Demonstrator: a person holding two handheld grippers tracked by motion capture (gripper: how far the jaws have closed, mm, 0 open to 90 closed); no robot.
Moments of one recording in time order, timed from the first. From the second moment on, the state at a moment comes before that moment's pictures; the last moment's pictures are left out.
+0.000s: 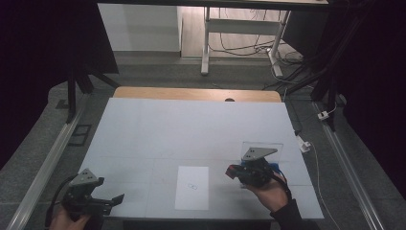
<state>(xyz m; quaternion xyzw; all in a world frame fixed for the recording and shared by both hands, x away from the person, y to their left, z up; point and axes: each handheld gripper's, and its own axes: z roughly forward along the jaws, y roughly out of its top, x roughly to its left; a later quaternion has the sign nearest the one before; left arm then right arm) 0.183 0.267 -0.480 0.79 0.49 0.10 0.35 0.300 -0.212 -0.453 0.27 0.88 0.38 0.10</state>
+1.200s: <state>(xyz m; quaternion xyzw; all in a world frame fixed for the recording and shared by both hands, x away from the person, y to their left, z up) 0.184 0.267 -0.480 0.79 0.49 0.10 0.35 0.312 -0.288 -0.457 0.36 0.85 0.34 0.16</state>
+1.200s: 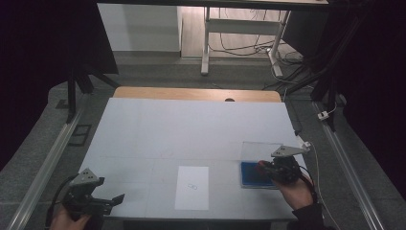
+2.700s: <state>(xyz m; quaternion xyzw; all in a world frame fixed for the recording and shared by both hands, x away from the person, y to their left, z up) 0.185 0.267 -0.480 0.79 0.49 0.10 0.35 0.319 -0.292 -0.466 0.38 0.85 0.33 0.16</state>
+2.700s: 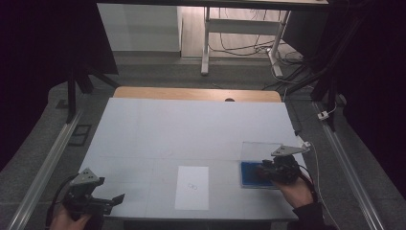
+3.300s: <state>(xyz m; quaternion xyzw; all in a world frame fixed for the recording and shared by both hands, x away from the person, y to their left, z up) 0.185 0.267 -0.480 0.79 0.49 0.10 0.35 0.311 -0.288 -0.458 0.41 0.82 0.37 0.16</state>
